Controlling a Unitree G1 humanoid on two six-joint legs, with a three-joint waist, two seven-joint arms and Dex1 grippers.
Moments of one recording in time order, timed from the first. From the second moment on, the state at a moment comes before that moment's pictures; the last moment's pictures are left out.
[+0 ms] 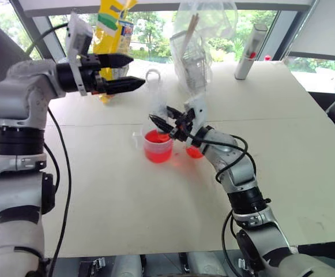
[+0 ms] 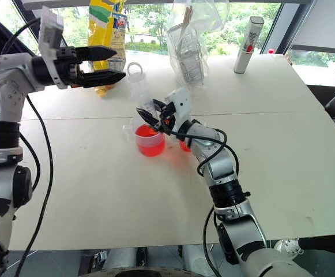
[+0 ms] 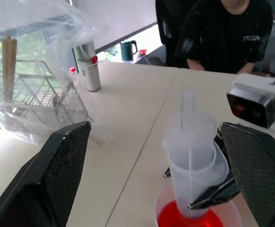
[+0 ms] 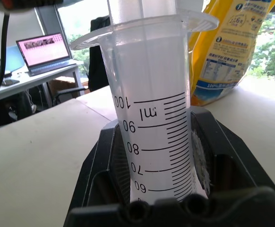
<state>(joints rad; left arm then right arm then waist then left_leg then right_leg) -1.01 0.70 0.06 0.28 -0.49 0.62 -1.20 -0.61 -0.11 0.13 -0.04 0.25 0.37 0.56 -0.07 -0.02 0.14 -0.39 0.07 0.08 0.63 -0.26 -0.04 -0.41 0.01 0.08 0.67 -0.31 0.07</state>
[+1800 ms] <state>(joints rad) -1.31 0.20 -0.02 0.70 -0.40 0.42 -1.15 -0.39 -0.29 -0.04 -0.39 0.30 0.53 0.32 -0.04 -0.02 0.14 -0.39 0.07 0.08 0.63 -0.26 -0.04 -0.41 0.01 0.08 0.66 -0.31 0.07</state>
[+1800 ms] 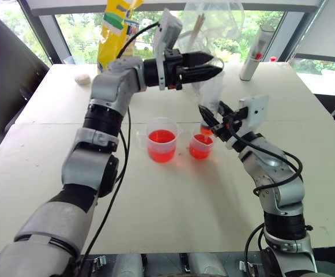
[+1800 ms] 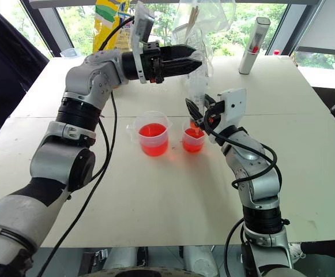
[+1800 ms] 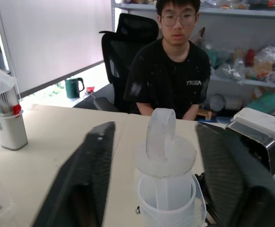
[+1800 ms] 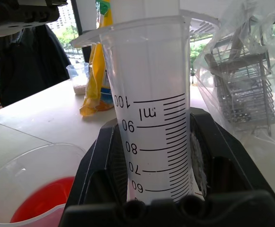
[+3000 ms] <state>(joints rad) -1.26 0.15 -0.03 0.67 -0.29 0.27 -1.17 -0.48 -0.32 -0.11 -0.47 0.43 0.83 0.26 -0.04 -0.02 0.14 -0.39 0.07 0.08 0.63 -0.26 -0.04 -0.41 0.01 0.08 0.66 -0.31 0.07</state>
